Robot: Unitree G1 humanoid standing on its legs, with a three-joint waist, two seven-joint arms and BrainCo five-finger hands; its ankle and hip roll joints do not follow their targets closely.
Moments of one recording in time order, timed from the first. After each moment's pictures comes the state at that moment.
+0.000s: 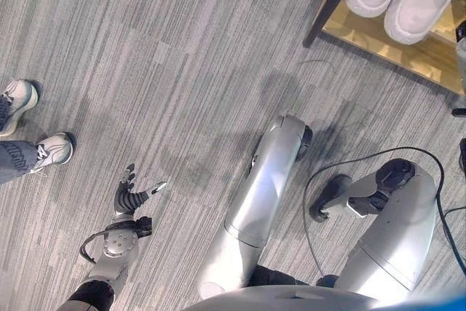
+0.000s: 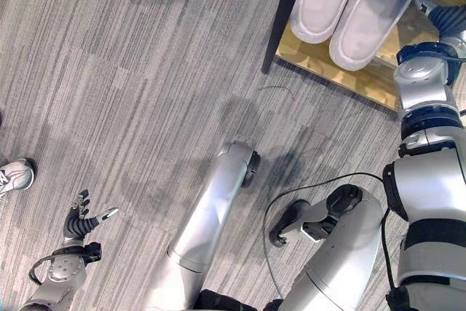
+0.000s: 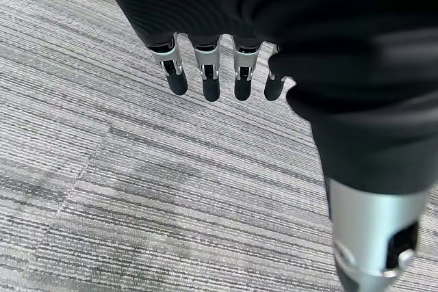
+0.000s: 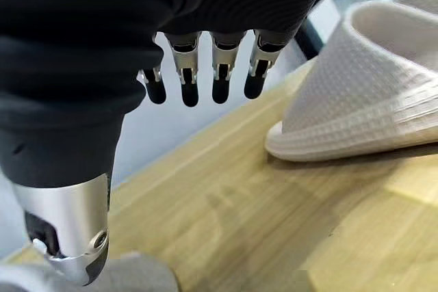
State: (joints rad) left arm 0.06 0.62 -0.31 0.65 -0.50 -0.45 0.40; right arm -1.30 -0.82 0.39 1.21 0.20 -0.16 -0.80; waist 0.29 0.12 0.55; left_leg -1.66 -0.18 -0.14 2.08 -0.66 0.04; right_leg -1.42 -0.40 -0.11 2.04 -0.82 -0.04
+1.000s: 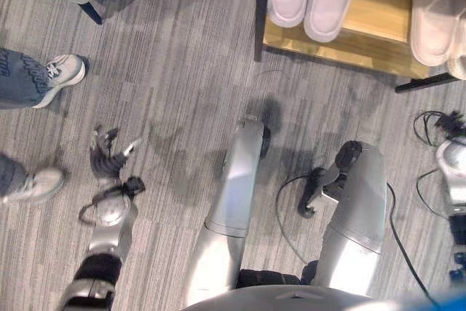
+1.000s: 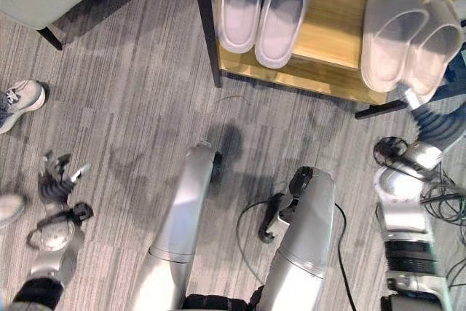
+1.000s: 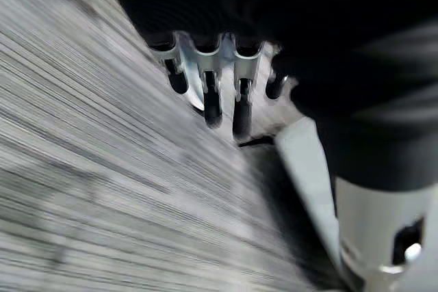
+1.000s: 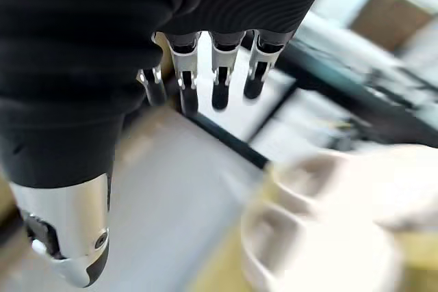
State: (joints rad) left arm -0.10 0.53 0.01 0.48 -0.48 -0.44 0.44; right arm -0.27 -0.61 -0.13 0.19 0.05 -0.33 -0.76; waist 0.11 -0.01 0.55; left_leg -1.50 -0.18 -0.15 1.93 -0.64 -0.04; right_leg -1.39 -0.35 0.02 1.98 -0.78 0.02
